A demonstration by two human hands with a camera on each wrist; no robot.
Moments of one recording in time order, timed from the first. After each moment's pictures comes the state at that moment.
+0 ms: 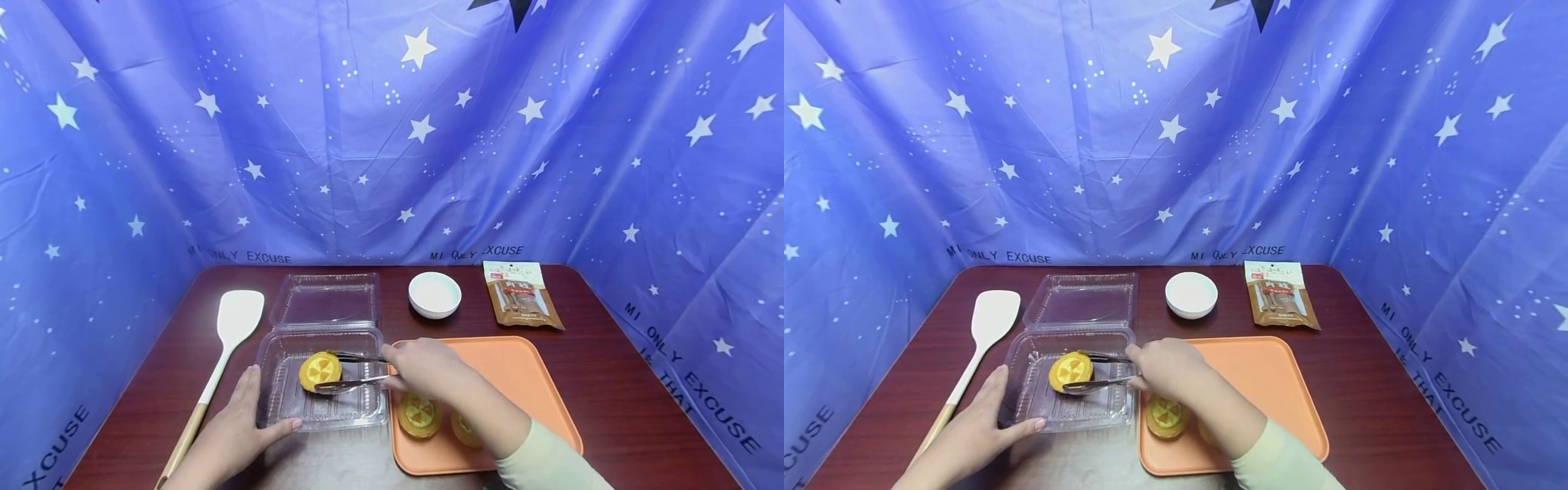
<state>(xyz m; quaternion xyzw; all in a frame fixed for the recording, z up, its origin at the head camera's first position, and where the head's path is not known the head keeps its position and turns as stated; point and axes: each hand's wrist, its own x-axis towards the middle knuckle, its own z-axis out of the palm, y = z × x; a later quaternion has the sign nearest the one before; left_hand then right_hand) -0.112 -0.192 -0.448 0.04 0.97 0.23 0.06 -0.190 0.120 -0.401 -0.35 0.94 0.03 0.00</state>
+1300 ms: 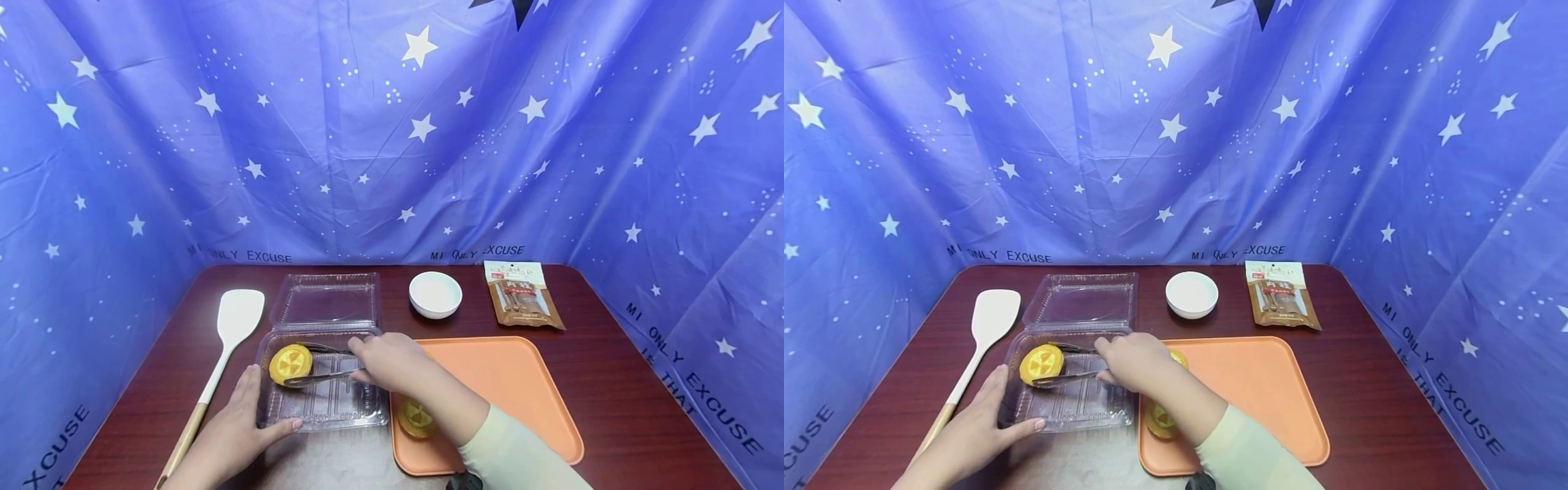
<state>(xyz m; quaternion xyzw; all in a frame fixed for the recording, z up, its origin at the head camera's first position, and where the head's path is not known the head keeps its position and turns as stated) -0.111 -0.191 -0.448 0.04 0.97 0.24 0.05 -0.205 0.071 -0.409 -0.37 0.93 0.07 -0.03</state>
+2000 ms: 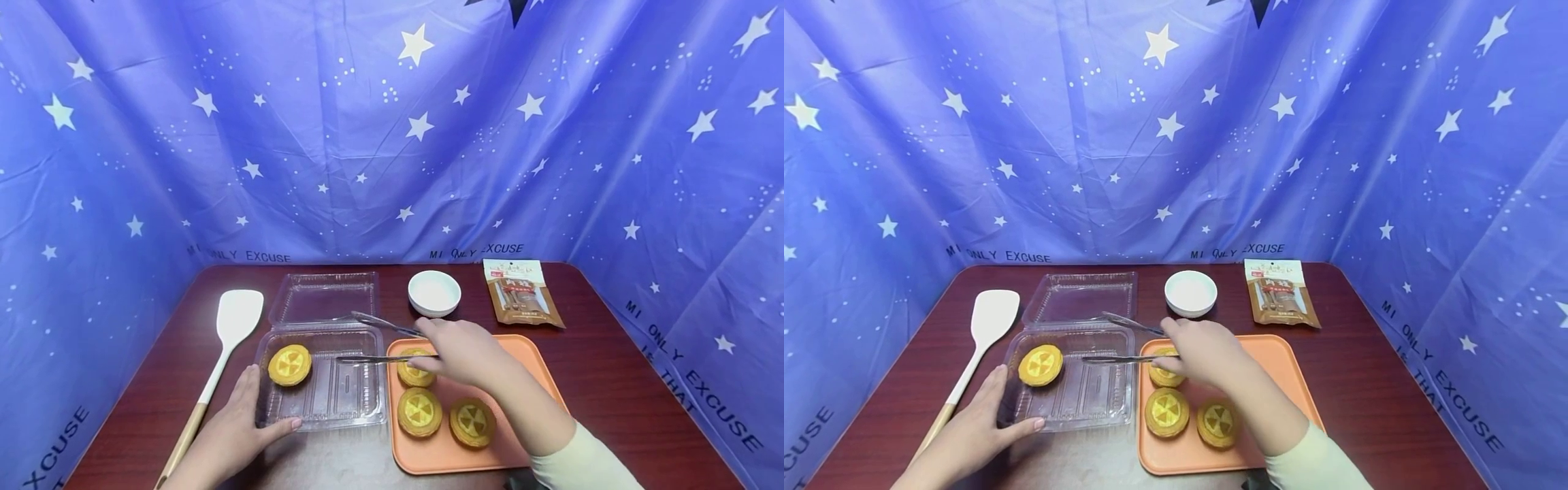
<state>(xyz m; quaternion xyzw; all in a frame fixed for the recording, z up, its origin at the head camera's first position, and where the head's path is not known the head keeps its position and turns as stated) -0.111 -0.191 -0.449 0.04 0.97 0.24 0.04 -0.187 0.169 -0.371 -0.27 0.96 -0.03 -0.03</state>
